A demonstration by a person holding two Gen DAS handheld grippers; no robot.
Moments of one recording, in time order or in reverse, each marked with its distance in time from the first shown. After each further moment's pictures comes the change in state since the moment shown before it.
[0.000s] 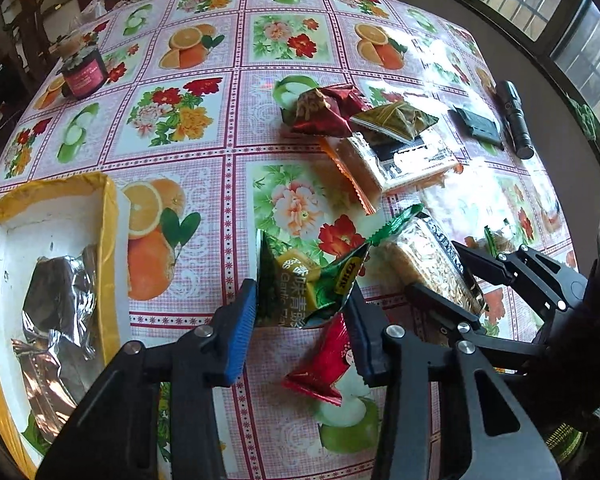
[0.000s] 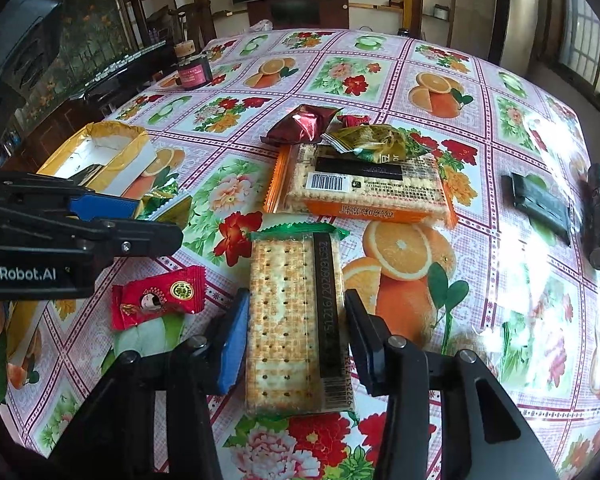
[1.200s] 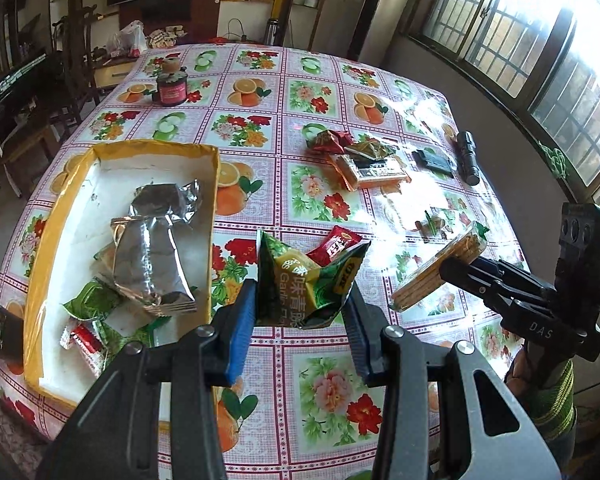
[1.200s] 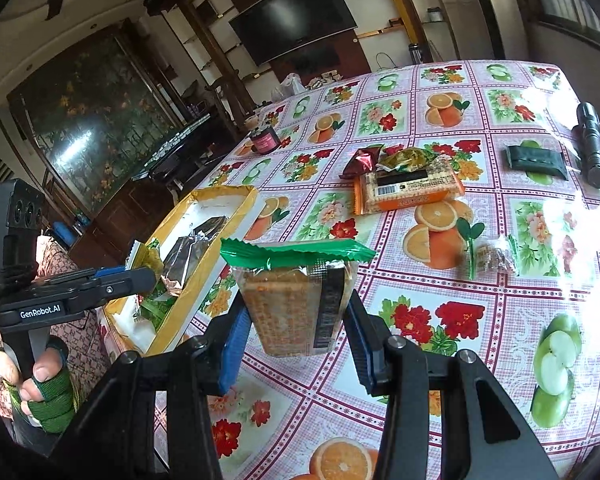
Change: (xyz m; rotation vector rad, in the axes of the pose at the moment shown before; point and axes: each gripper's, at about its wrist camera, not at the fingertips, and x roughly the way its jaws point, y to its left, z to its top) left arm -0.127 0.022 -0.105 -0.090 -0.226 -0.032; right arm -0.097 0.014 -0.041 0.189 -0.174 0.294
